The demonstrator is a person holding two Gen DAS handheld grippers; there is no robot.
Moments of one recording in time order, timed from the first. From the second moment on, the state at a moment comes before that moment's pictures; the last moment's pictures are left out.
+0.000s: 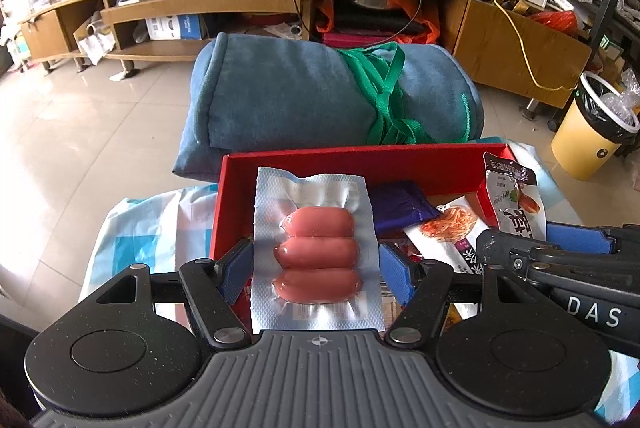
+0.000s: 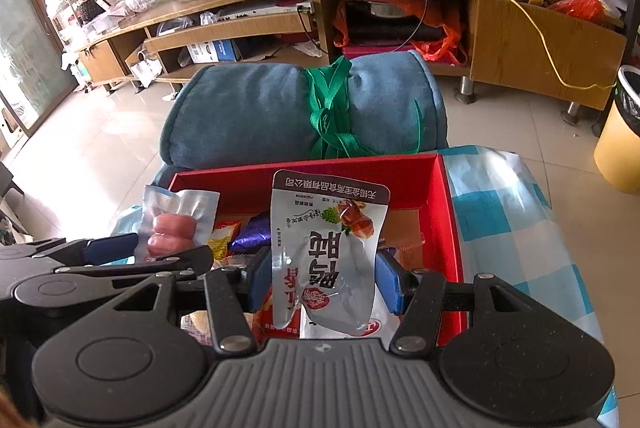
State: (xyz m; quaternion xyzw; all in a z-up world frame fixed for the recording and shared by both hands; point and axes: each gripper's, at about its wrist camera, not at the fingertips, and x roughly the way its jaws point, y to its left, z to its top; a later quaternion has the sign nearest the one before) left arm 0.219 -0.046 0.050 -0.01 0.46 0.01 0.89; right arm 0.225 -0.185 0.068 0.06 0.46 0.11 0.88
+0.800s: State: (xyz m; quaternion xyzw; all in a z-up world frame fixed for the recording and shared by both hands) left arm 0.229 -0.048 0.030 0.00 0.48 0.02 0.88; right arm 0.236 -0.180 0.050 0.05 0.48 0.11 0.87
